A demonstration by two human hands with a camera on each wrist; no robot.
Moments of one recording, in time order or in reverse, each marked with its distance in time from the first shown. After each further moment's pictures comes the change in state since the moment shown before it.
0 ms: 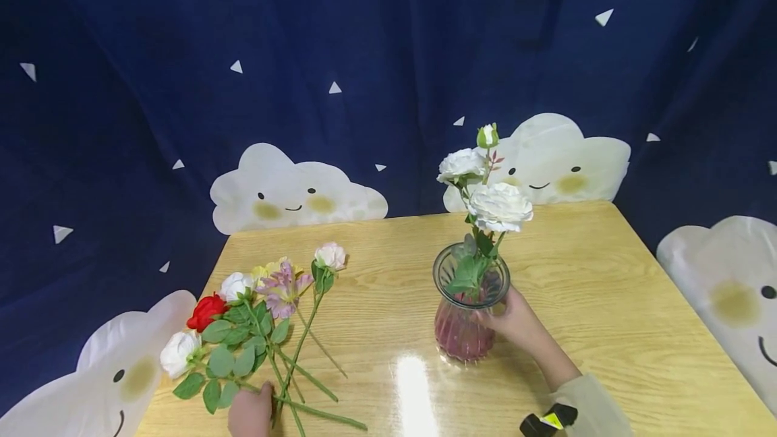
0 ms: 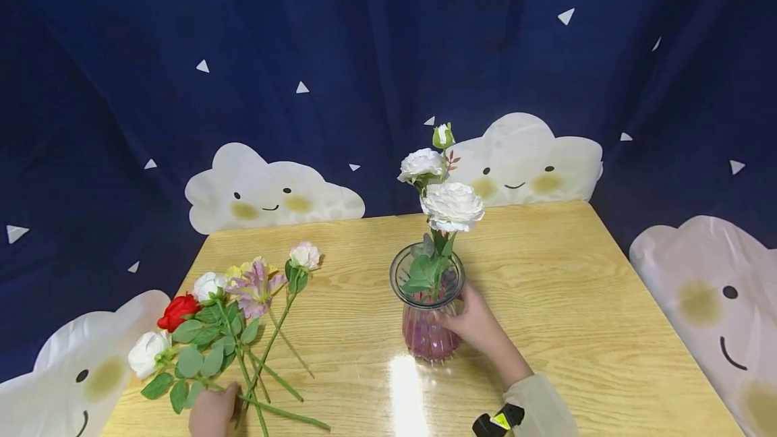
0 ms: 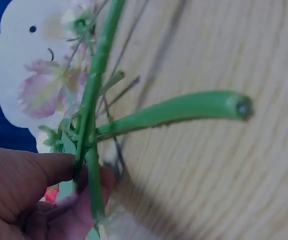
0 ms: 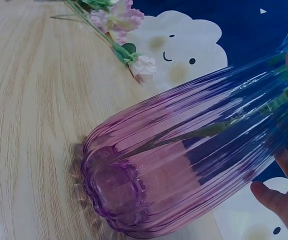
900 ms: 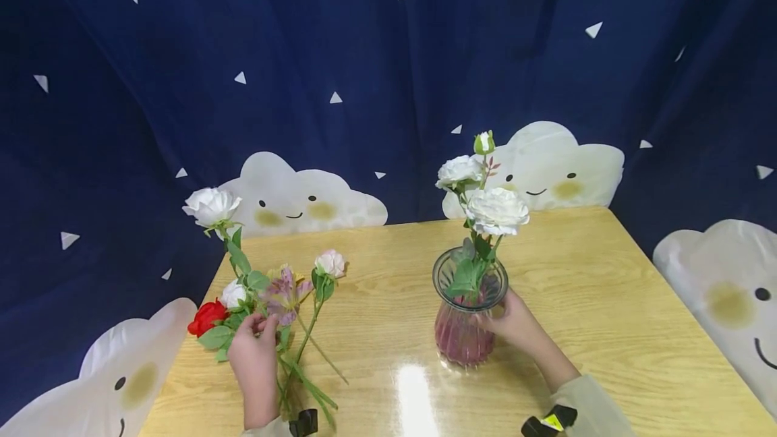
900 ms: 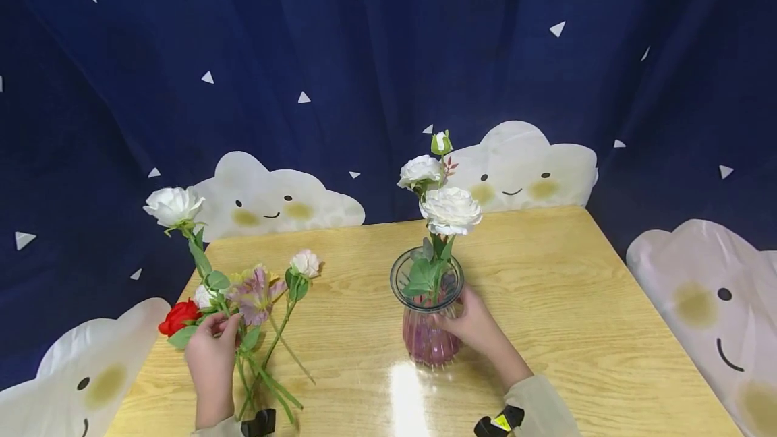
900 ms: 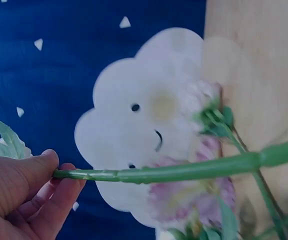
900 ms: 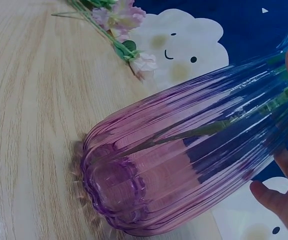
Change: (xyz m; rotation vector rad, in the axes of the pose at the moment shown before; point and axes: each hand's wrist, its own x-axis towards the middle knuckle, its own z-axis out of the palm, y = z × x) left_hand -0.024 0.106 -0.048 -0.348 0.454 0.348; right_hand 0.000 -0.004 -0.002 0.006 -0.021 0.011
